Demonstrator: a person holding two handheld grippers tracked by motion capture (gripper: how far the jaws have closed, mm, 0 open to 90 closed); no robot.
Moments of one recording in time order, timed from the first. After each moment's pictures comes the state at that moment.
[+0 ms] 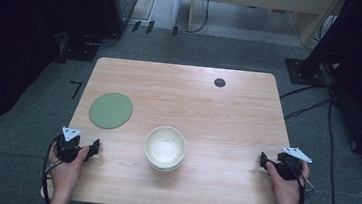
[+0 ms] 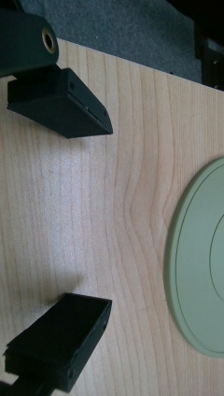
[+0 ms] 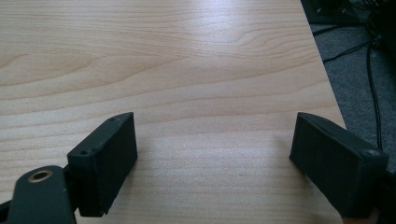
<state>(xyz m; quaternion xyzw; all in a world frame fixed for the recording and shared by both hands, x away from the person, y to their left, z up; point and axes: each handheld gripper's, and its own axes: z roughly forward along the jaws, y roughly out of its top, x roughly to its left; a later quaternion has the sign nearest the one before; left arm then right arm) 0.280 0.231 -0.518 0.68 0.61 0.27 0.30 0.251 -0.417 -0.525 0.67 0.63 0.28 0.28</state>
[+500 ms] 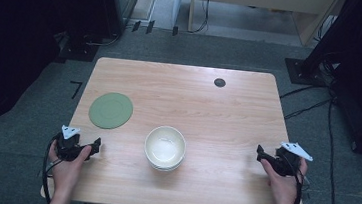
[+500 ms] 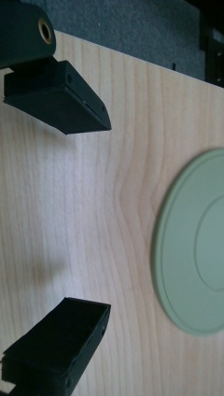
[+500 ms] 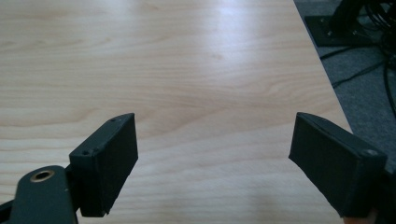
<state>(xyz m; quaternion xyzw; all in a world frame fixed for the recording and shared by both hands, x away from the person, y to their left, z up) 0.279 0.226 -0.507 0.68 0.62 0.25 0.32 0.253 -0.397 -0.497 0.66 0.60 0.34 0.29</state>
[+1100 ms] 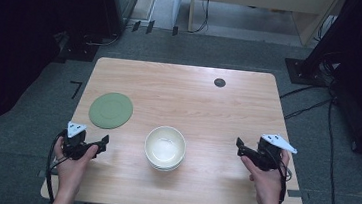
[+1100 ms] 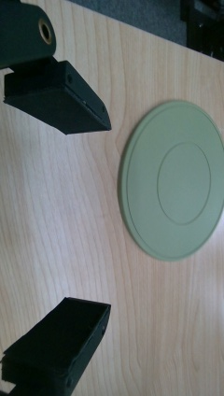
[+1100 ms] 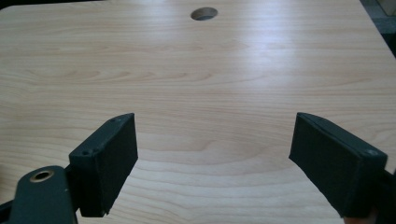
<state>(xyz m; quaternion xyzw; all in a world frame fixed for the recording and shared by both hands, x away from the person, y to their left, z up) 0.275 0.200 -0.480 0.68 0.59 0.24 0.36 0.254 -0.332 -0.455 0.62 0.63 0.40 0.26</state>
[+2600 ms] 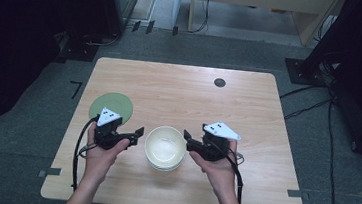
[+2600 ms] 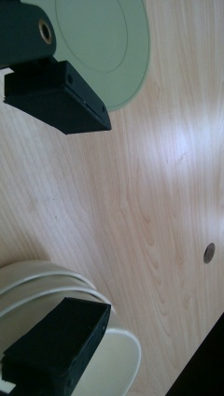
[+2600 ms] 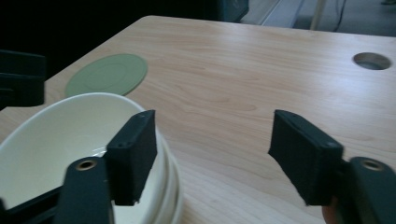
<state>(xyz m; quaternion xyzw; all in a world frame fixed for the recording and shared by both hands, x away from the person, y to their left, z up) 0.288 0.108 -0.425 0.73 0.49 0.17 0.44 0.264 -0.193 -0.423 0.49 0.70 0.47 0.21</state>
